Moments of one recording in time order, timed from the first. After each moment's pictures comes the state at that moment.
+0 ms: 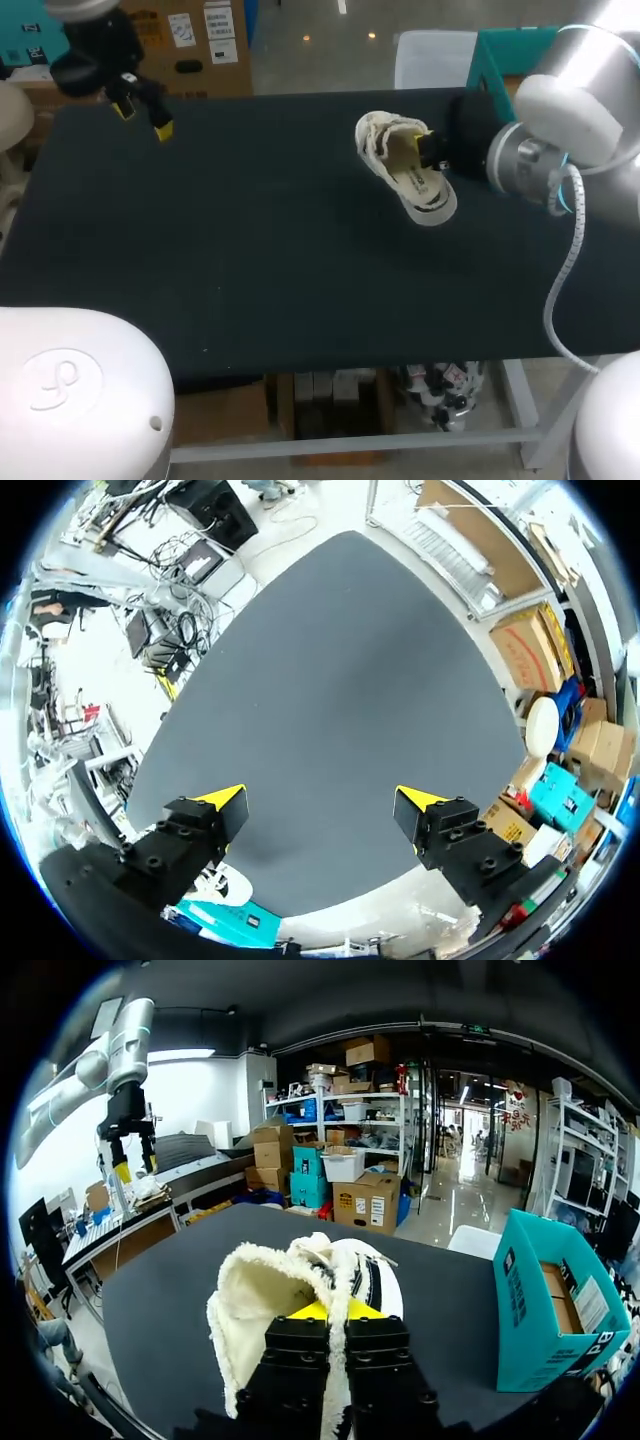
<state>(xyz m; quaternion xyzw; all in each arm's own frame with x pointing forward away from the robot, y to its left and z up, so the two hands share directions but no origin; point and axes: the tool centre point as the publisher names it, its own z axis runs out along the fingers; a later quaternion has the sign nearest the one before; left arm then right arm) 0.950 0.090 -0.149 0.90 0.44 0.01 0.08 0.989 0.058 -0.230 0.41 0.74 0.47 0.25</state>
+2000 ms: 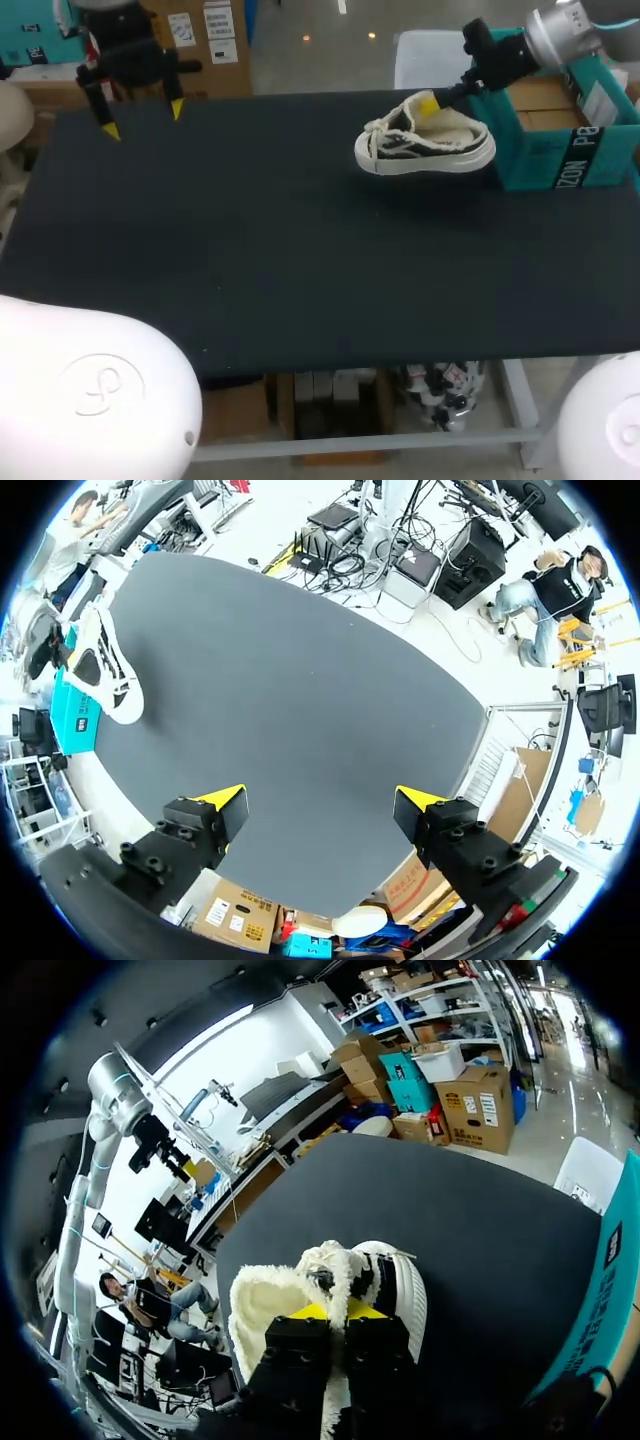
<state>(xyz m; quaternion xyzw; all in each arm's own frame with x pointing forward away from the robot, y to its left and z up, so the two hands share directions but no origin) 0.939 0.098 -0.136 0.47 0.88 0.01 0.01 1.059 0.036 -0.228 0.34 0.83 0.41 -0.14</state>
